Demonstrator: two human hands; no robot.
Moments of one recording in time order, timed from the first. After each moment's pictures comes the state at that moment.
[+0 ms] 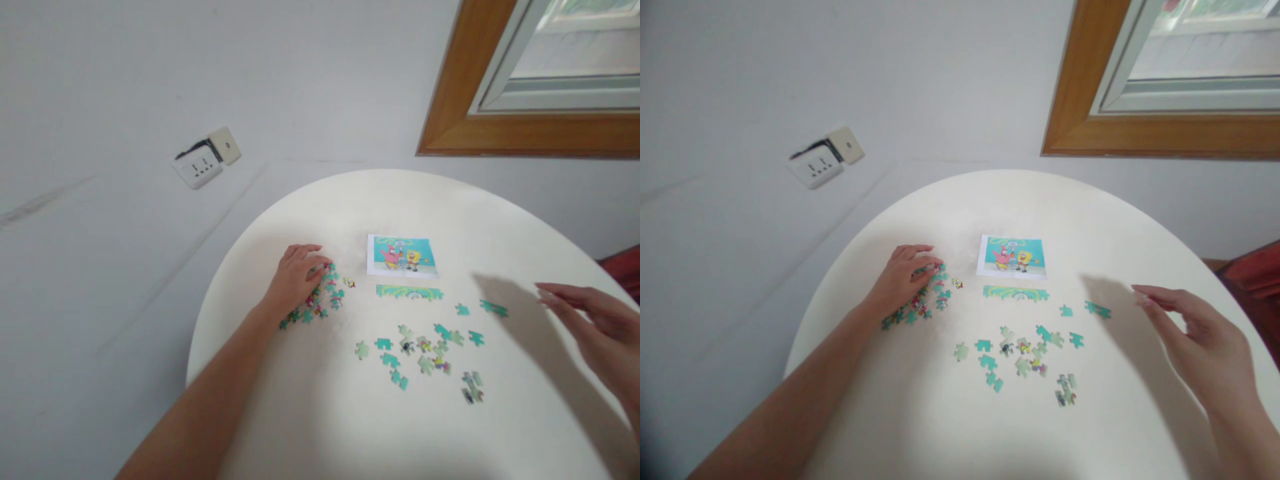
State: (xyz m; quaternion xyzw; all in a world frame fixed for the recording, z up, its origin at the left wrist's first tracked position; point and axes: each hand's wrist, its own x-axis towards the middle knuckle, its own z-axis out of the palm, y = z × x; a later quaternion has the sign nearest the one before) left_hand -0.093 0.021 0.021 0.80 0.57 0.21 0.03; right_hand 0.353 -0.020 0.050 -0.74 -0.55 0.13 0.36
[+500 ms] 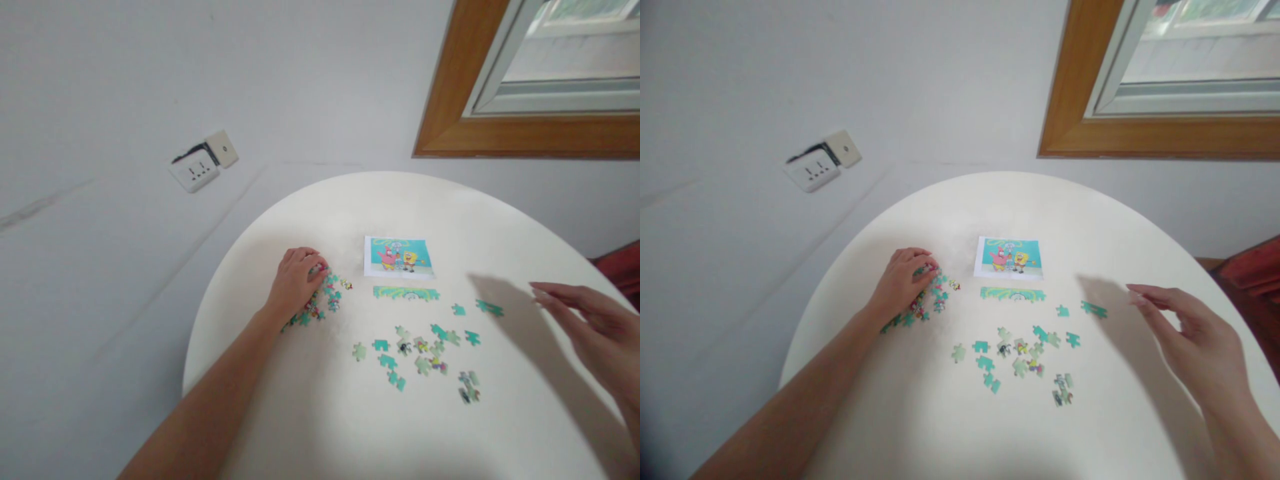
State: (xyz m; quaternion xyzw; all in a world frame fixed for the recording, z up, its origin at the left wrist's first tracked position) left_hand -0.079 0.020 0.024 0.77 0.60 0.23 0.02; right_hand 0.354 -0.019 0.049 -0.73 -0.56 0.13 0.38
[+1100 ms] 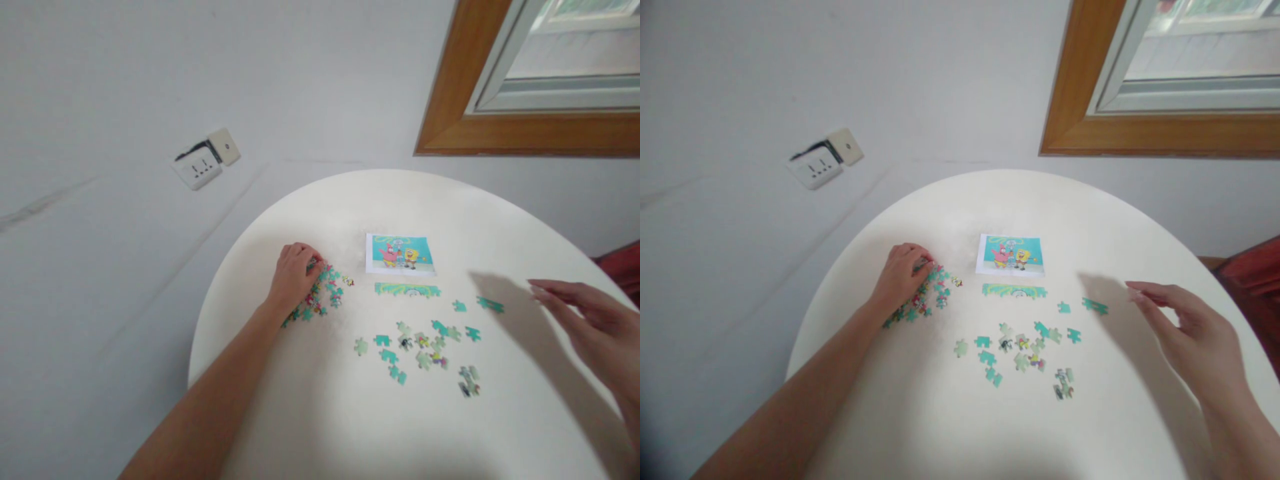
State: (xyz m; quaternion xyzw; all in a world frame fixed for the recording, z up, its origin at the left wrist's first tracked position) left_hand -0.086 0.024 0.018 0.75 0.62 0.22 0.01; right_hand 0.358 -0.017 0.043 -0.71 -0.58 0.13 0.38
